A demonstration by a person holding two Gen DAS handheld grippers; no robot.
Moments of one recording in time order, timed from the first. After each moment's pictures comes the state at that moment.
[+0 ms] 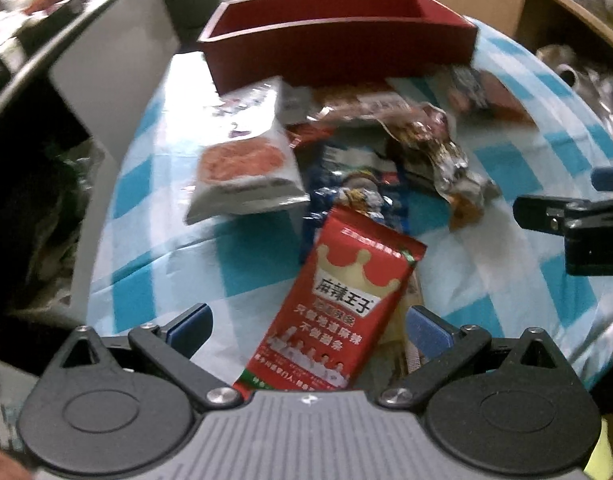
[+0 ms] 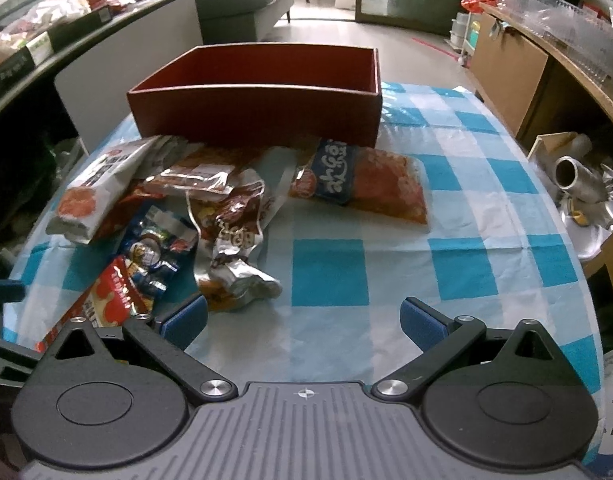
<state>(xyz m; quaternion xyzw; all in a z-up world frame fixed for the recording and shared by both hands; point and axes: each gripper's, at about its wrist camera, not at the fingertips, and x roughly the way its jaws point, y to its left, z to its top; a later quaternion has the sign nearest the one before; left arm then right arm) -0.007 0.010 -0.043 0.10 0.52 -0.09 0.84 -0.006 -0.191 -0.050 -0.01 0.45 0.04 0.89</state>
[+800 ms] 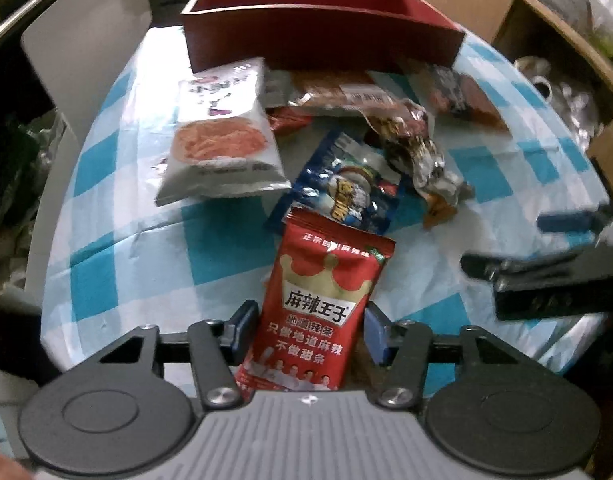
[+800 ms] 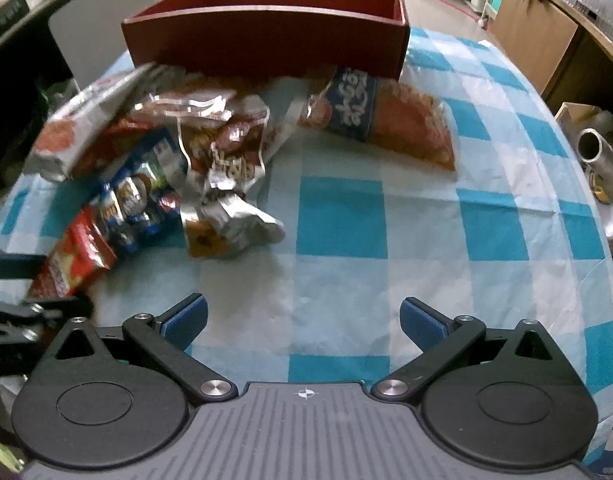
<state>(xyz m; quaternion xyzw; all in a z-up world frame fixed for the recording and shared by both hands) -0.002 0.030 -0.041 0.03 0.54 -0.14 0.83 0.006 -0.184 -0.087 -0.04 0.52 0.05 0.85</state>
